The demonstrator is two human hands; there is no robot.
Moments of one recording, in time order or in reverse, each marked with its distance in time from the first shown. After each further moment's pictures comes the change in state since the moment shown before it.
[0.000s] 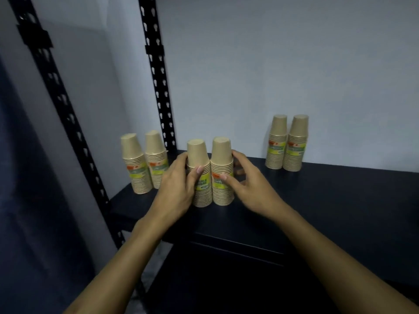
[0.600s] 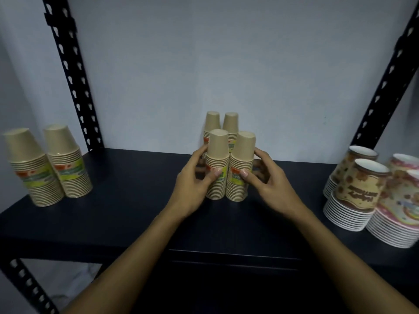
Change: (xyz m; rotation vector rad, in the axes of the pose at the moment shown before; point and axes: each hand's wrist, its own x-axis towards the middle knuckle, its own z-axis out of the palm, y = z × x) left_hand 0.023 0.077 0.142 -0.610 -0.276 -0.033; right_hand -0.071 0.040 -0.142 -0.055 0.271 0.126
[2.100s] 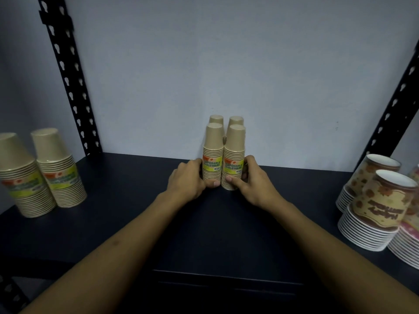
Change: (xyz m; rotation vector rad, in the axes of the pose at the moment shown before) left_hand 0.065 -0.031 -0.010 0.653 -0.122 -0.220; right_hand 0.064 0.041 0.028 -0.357 -0.043 0.086
